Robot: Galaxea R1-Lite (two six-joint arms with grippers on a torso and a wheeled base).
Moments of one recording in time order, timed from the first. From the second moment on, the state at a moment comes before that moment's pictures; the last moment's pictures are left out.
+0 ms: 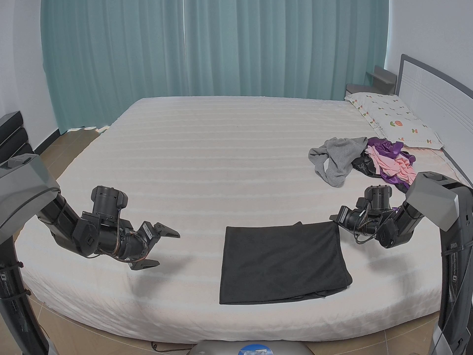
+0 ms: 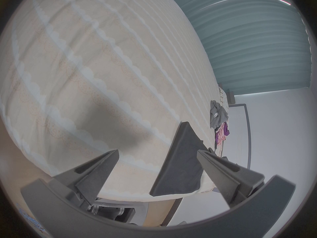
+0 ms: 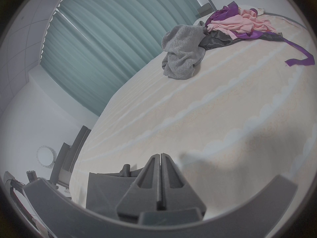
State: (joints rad) left arm -0.14 2.09 -0.81 -0.42 -0.46 -0.92; right arm 0.07 2.51 -1.12 -0.83 0.30 0.56
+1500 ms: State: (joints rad) left arm -0.15 2.09 -0.81 -0.42 -0.46 -0.92; right arm 0.05 2.32 -0.70 -0.97 0.40 0.66
